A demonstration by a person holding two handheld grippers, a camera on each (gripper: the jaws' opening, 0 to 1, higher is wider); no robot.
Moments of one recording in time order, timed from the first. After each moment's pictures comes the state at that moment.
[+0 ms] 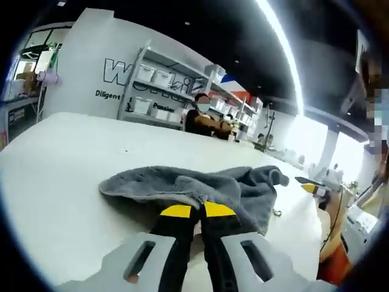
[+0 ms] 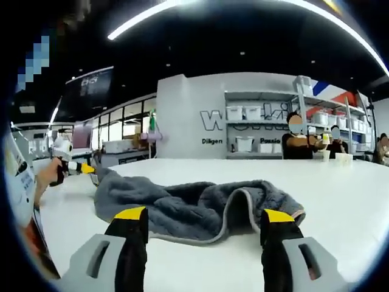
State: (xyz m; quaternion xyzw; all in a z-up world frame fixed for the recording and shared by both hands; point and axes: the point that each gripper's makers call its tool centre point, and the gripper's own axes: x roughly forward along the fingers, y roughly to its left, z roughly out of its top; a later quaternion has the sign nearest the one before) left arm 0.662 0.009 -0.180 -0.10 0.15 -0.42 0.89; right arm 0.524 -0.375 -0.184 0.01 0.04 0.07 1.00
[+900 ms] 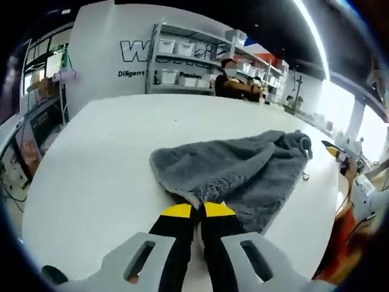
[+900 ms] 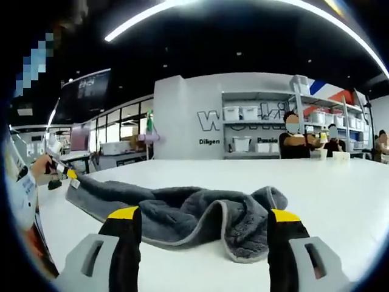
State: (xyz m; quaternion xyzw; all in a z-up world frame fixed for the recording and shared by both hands) left arm 0.649 0.135 -0.225 0.02 0.29 -0.30 0.91; right arm 0.520 -0.382 -0.181 0.02 0.04 0.05 1.00
